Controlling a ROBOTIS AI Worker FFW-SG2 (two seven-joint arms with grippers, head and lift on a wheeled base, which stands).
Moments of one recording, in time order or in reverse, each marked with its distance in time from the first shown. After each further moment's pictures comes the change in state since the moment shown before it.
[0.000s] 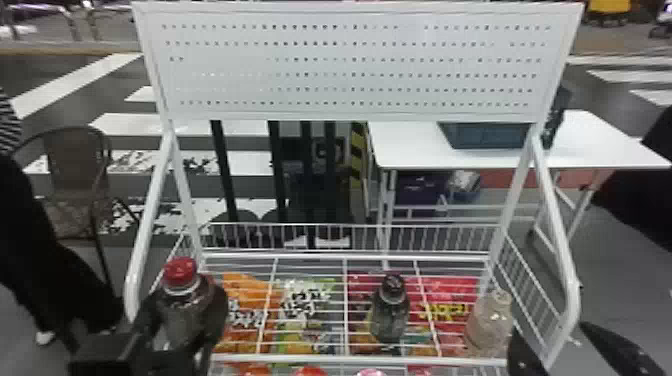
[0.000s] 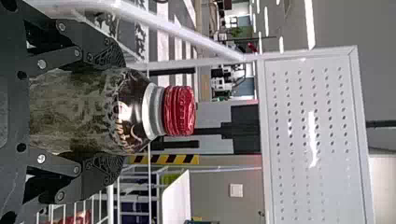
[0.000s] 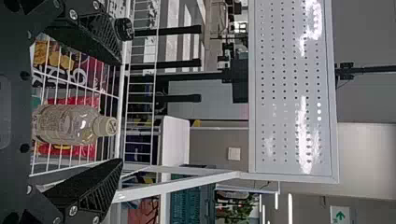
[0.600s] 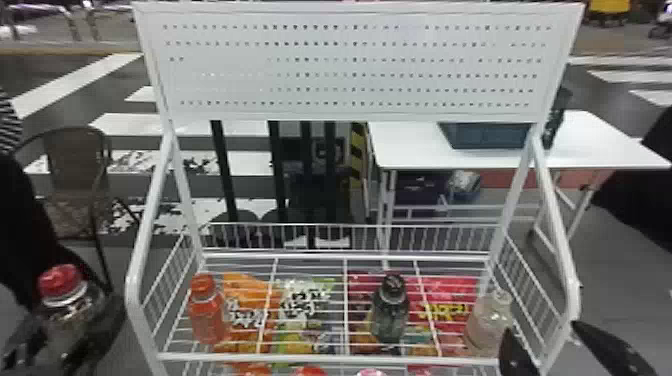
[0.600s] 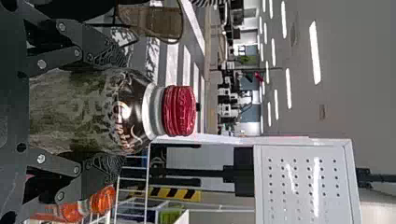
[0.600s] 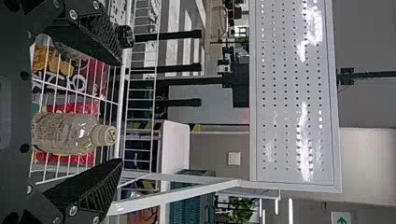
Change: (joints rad) left arm 0.143 -0.017 0.353 -0.085 0.178 0.022 -0.137; right arm -0.013 0.000 0.021 0.010 0.014 0.001 0.000
